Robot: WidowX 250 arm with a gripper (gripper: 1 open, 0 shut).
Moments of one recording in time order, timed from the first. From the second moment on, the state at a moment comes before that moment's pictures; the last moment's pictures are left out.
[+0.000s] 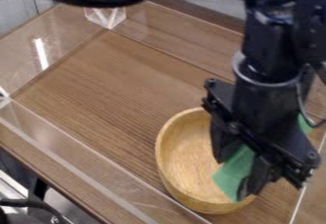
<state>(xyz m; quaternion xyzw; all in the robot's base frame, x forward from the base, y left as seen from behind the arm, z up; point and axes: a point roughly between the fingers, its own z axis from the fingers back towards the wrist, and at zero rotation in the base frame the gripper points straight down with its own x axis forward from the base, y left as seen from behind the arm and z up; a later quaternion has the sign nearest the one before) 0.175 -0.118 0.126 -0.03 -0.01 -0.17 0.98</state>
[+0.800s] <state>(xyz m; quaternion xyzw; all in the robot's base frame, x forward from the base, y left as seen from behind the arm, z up) 0.175 -0.105 0.111 -0.06 -0.02 -0.14 0.99</state>
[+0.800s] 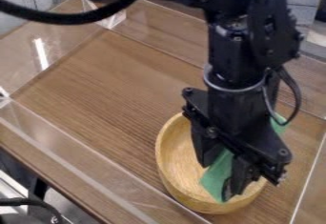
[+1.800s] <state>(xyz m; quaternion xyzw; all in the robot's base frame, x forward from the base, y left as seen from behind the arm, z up) 0.181 -0.102 0.097 -0.09 -0.02 -0.13 0.99</state>
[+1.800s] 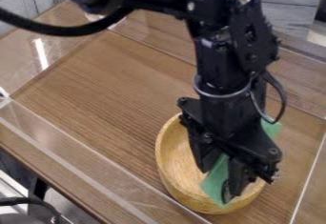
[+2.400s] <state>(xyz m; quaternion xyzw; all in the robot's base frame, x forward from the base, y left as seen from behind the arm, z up) 0.188 -0.090 0.090 -0.09 -0.01 -0.11 0.99</state>
